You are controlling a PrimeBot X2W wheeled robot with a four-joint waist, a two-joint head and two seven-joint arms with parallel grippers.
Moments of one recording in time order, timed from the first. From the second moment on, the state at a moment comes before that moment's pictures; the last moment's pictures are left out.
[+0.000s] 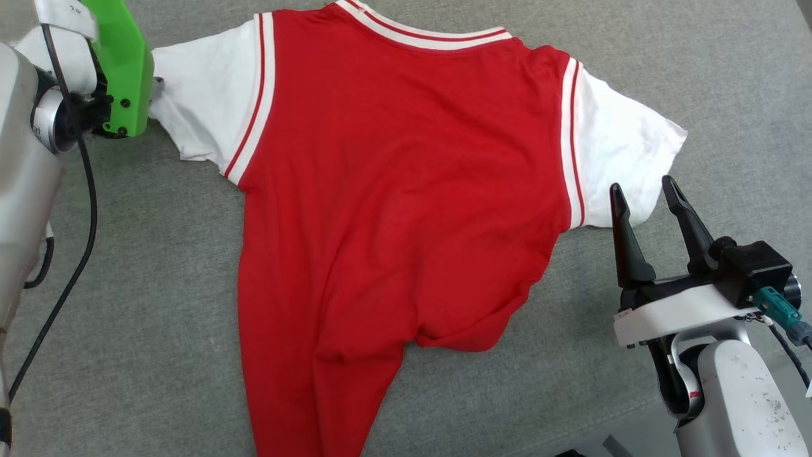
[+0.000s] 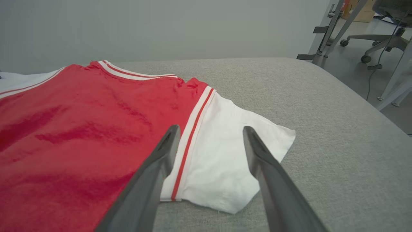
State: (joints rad) left arm -1.17 0.57 -0.65 0.69 -0.68 -0.13 0.79; right arm -0.24 -0.07 0.05 0.12 0.16 0.13 -0.25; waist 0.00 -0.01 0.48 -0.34
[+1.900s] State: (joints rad) left arm -0.59 0.63 -0.76 0.41 -0.75 0.02 -0.12; right arm -0.16 -0.17 -0.02 0.08 0.14 0.13 -0.07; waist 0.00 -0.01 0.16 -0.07
